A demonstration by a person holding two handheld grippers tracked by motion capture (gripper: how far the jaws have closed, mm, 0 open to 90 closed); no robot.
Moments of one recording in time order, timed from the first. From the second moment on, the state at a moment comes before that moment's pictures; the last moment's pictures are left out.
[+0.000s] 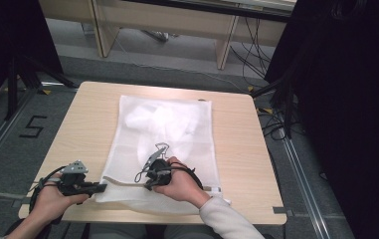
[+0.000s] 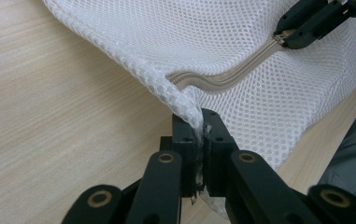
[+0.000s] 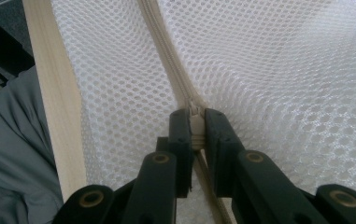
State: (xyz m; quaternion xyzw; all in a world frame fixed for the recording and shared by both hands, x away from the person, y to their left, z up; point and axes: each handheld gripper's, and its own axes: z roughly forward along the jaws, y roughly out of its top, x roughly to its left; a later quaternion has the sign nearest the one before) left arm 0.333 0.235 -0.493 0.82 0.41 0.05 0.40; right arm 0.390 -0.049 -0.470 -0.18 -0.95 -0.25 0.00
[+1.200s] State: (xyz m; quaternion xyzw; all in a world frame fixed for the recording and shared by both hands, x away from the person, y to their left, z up) left arm 0.333 0.232 -0.495 0.81 0.42 0.05 0.41; right arm 0.393 -0.069 -0.465 -0.20 -0.95 -0.25 0.00
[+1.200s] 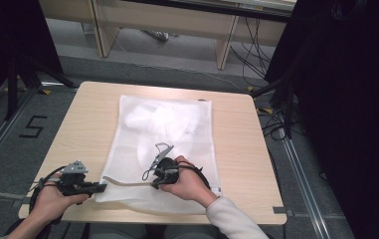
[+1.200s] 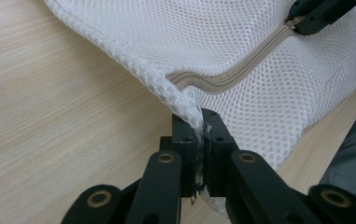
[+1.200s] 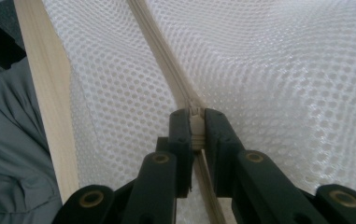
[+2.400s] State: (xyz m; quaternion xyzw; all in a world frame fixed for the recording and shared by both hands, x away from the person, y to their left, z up) left arm 0.333 0.232 -0.495 0.81 0.42 0.05 0.41; right arm 0.393 -0.084 -0.460 -0.21 -0.95 -0.24 0.00
